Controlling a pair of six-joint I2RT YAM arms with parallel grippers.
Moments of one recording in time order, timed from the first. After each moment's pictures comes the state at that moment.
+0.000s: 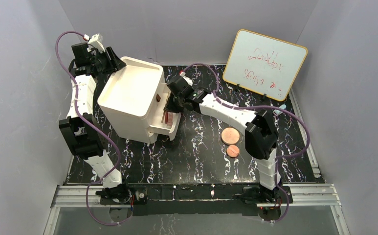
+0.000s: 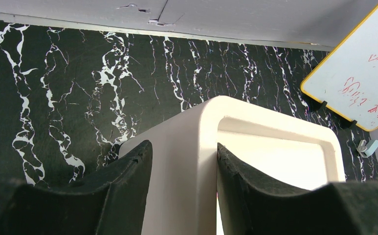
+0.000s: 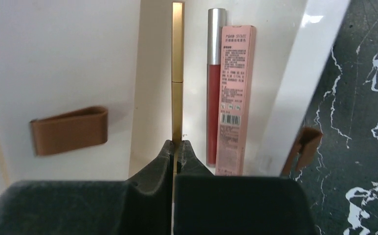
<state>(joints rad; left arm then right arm) 0.23 1.82 1.73 -0.43 0.58 -0.18 0.91 1.99 1.78 -0.56 0.09 1.03</state>
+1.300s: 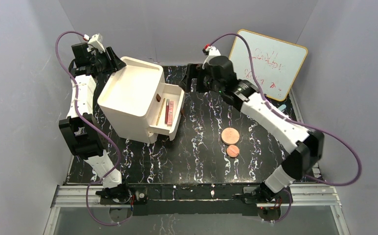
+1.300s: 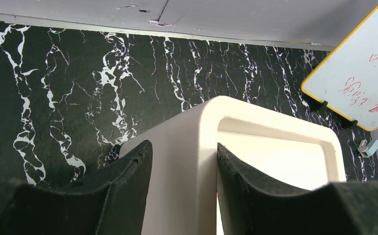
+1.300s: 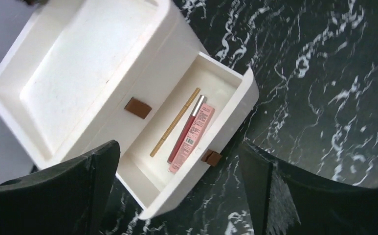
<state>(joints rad) 0.23 1.82 1.73 -0.43 0.58 -0.18 0.75 1.64 1.65 -0.45 0.03 0.57</state>
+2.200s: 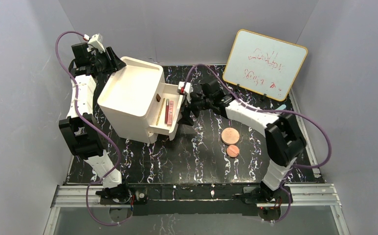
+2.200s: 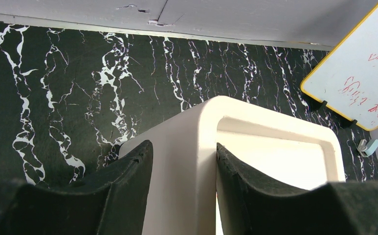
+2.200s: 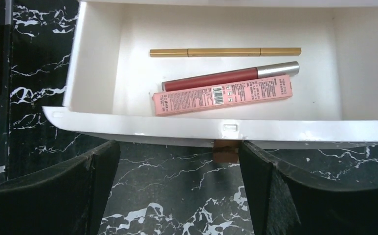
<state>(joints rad) 0.23 1.82 1.73 -0.43 0.59 -0.18 0.70 1.70 1.26 -0.12 -0.69 -0.33</state>
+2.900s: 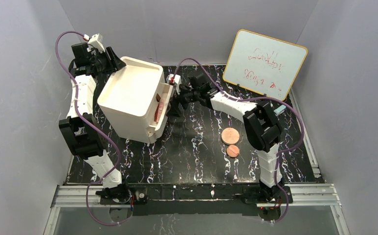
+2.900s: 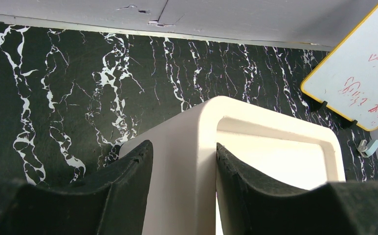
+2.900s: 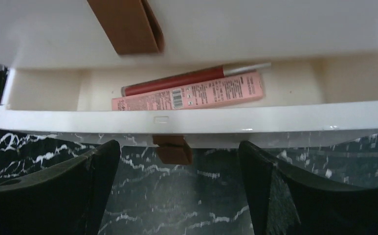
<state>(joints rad) 0.23 1.82 1.73 -0.43 0.59 -0.18 0.69 2.04 1.56 -0.11 -0.75 -0.20</state>
